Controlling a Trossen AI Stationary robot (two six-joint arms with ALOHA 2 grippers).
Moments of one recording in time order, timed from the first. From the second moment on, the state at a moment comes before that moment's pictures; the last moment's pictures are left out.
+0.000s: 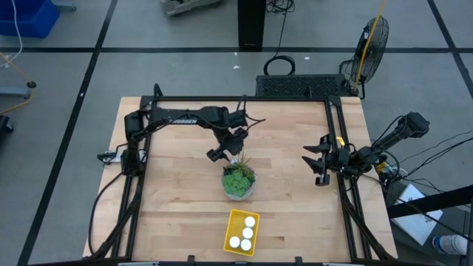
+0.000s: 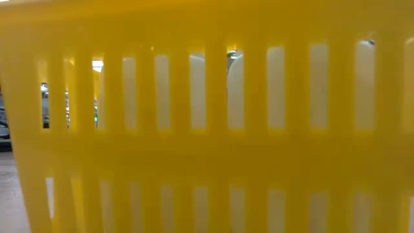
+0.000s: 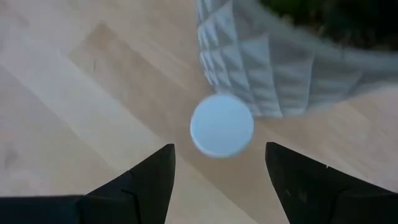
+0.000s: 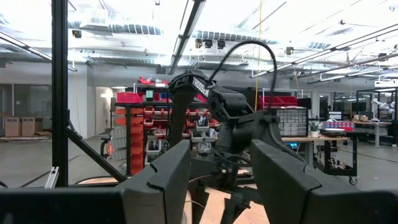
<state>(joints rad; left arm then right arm) 0.28 1.98 1.53 -0.88 0.49 1.09 0.55 0.53 0.05 1.01 0.71 -0.30</state>
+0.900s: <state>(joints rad) 0.26 1.98 1.52 -0.81 0.50 1.07 0.55 0.53 0.05 1.01 0.71 -0.30</state>
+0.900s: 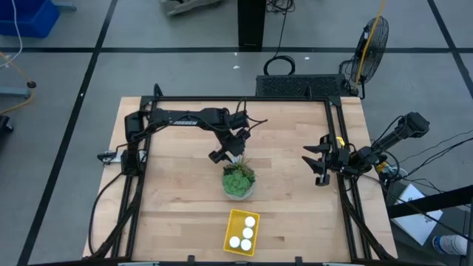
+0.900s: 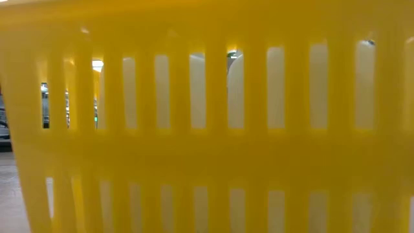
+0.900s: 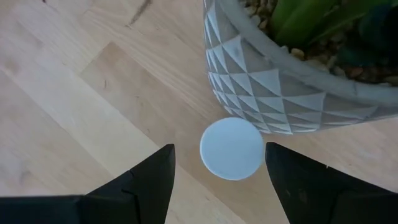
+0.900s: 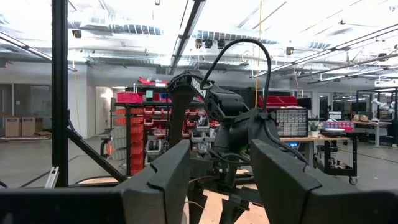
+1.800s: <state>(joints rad) 0.28 1.98 1.49 -0.81 0.54 1.07 0.55 0.53 0.05 1.01 0.71 -0.30</state>
